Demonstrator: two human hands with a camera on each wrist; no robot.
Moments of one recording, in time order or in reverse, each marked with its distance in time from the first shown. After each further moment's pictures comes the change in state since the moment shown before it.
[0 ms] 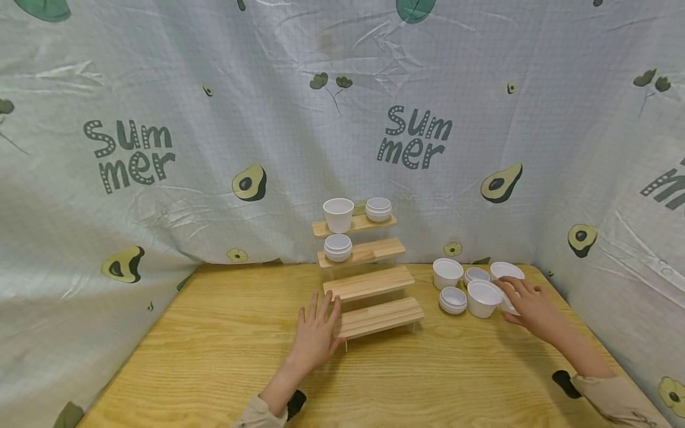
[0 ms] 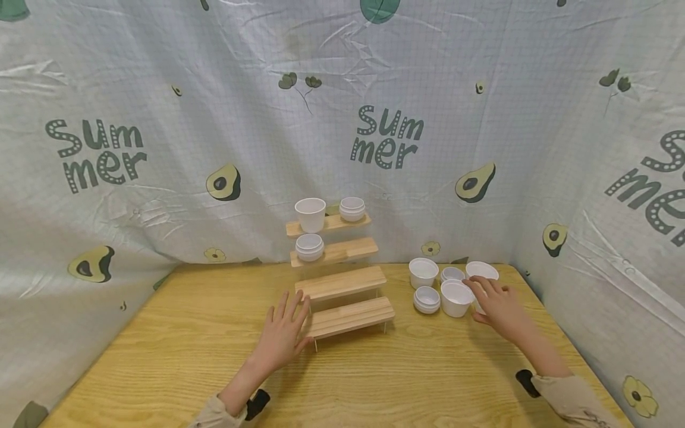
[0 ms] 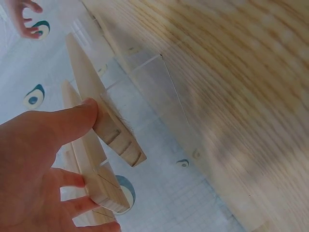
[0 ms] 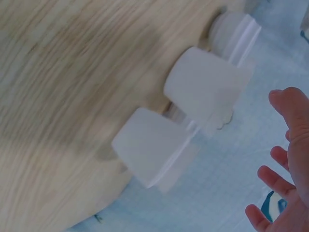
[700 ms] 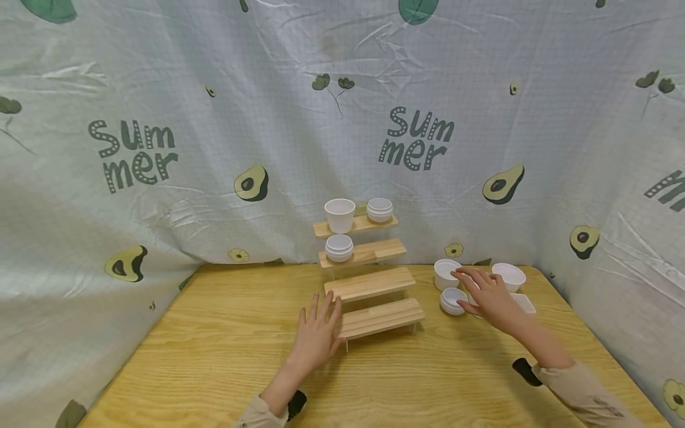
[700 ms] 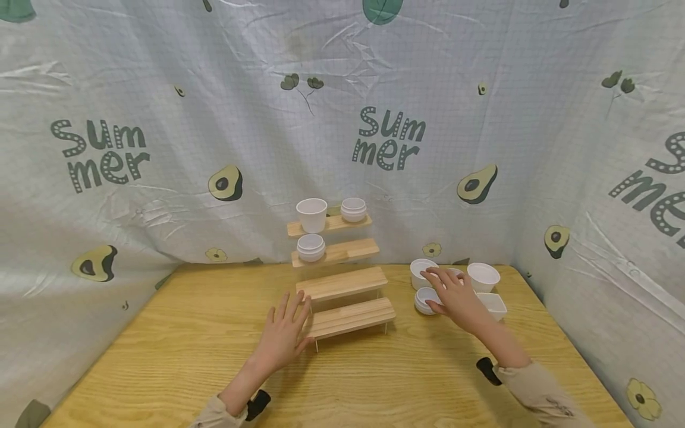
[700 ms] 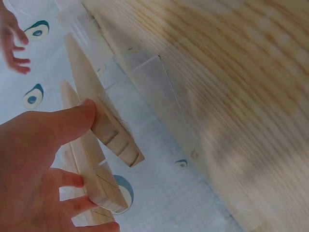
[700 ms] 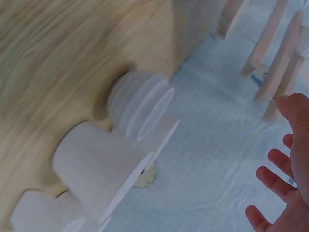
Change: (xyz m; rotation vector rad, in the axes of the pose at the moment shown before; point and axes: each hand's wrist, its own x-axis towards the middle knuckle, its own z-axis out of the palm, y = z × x) left_hand 0.000 -0.001 0.004 -0.019 -0.012 -0.006; right_hand 0.057 -0.051 0.001 0.071 0.160 -0.153
